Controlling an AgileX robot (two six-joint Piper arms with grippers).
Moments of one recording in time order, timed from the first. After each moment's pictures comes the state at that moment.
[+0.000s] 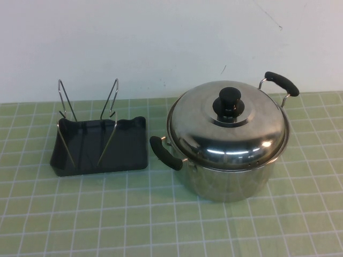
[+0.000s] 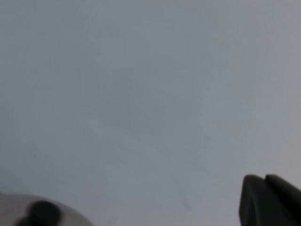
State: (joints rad) right arm 0.12 0.82 -0.54 -0.63 -0.40 0.20; left arm -0.05 0.36 -0.36 0.17 -0.12 -0.37
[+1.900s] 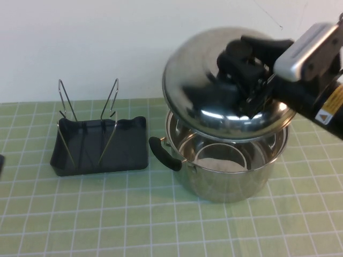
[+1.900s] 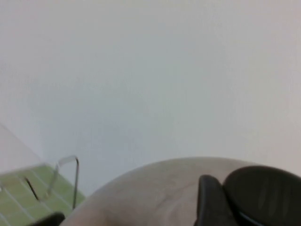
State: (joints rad) right arm 0.39 1.59 -0.87 -0.53 -0.82 0.22; left arm -0.05 0.38 -0.15 0.56 -0.64 -1.52
